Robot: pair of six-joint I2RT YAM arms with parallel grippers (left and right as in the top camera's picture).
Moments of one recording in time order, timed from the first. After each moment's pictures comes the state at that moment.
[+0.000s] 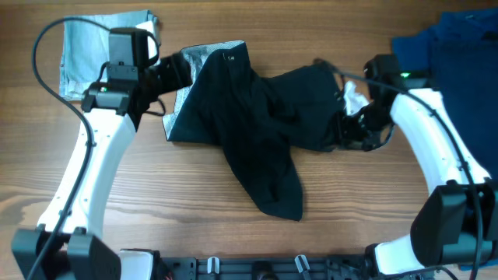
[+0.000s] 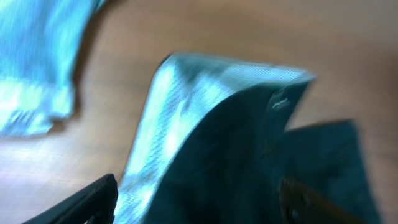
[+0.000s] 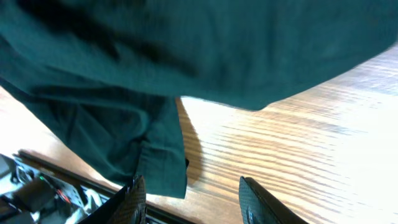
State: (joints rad) left arm -0.10 1.52 1.29 -0.62 0.11 -0.35; right arm 0.07 1.67 1.26 -1.23 -0.40 0.04
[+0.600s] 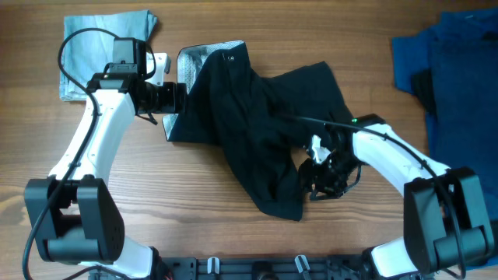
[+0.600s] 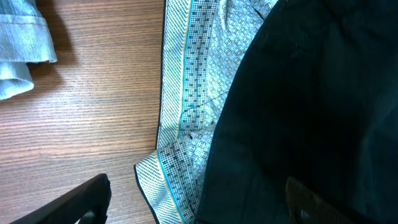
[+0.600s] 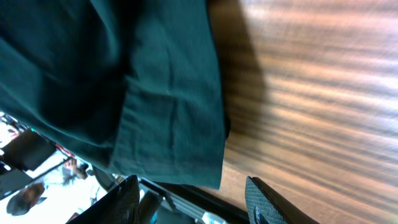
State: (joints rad) left arm -0.02 1.71 1.28 -0.76 0.19 -0.02; right arm 0.27 1.67 0.86 -1.03 -0.59 0.19
